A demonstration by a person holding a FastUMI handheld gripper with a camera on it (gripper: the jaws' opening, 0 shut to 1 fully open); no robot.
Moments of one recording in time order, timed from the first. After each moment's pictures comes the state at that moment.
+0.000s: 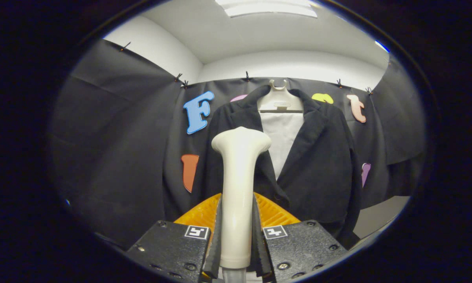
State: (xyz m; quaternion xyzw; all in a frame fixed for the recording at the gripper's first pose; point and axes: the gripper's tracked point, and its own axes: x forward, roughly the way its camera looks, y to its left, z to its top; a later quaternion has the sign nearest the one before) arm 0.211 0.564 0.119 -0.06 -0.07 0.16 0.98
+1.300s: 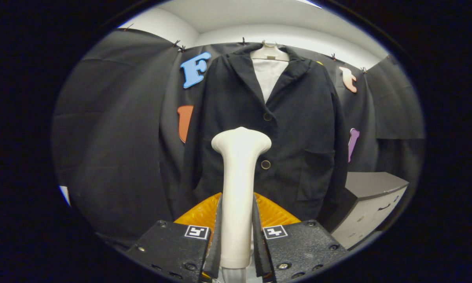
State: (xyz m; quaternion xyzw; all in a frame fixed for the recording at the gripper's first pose) arm 0.157 0.512 -0.021 -0.10 0.08 0.12 0.99
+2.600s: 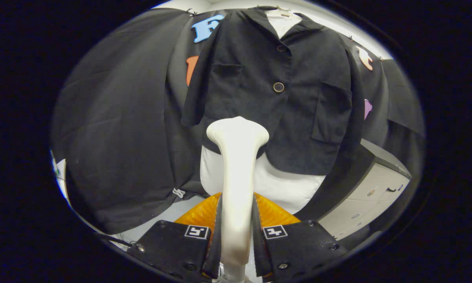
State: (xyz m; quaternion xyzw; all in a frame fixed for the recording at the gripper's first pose) arm 0.135 0.464 -0.158 -0.16 0.24 0.12 0.95
